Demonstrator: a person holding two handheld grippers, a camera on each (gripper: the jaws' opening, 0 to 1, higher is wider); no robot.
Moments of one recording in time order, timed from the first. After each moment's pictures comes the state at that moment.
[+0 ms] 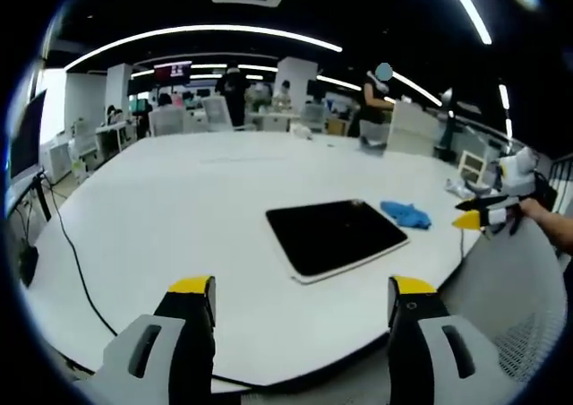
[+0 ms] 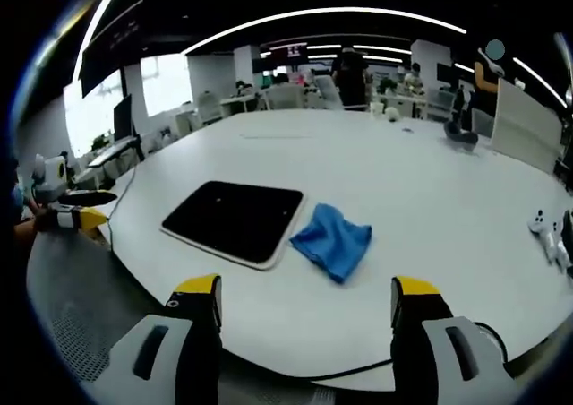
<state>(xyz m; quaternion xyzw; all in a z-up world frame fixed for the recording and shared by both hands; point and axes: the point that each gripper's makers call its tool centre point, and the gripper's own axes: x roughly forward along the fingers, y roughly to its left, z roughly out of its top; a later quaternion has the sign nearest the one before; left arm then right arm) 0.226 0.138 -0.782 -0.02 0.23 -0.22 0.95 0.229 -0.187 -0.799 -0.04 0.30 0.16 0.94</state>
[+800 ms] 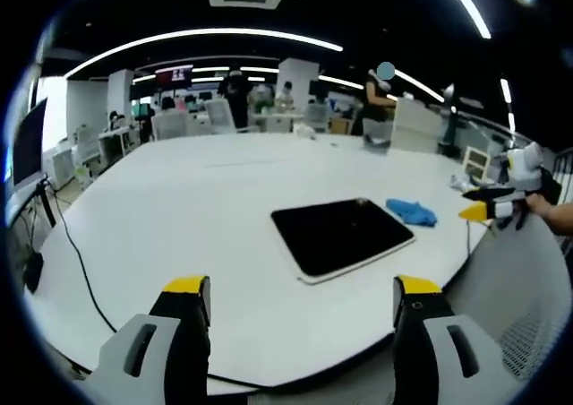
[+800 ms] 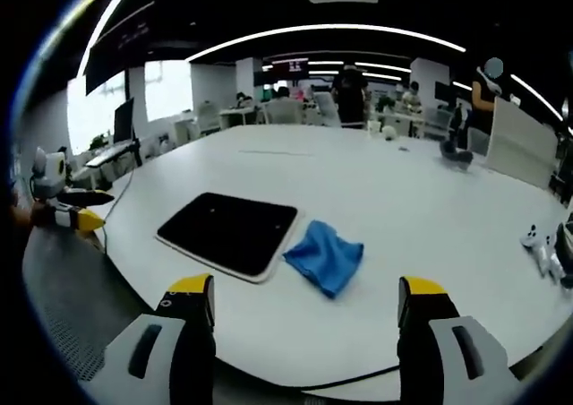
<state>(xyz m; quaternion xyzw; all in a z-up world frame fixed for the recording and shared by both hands) 0.228 0.138 -0.784 0.00 0.24 -0.22 0.95 0.236 -0.193 -0.790 -0.04 0.27 0.15 0.95</state>
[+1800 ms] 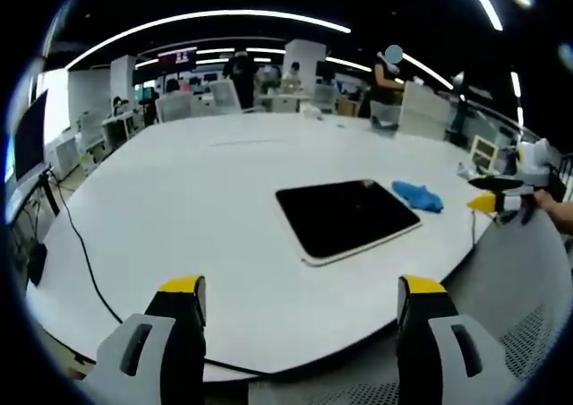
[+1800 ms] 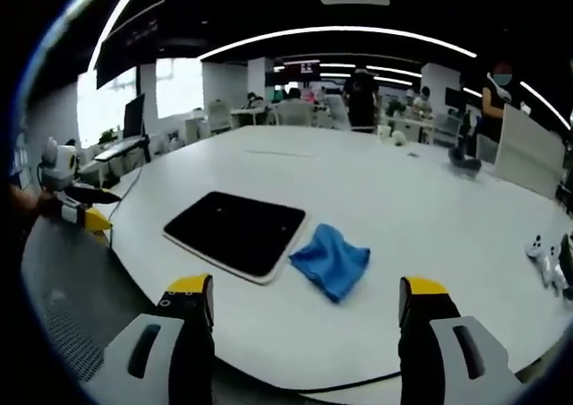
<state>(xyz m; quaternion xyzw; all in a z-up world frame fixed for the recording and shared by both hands) 0.225 0.142 -0.797 0.00 0.28 -0.20 0.94 0.237 -0.192 -0.784 -0.05 0.24 0.16 0.96</state>
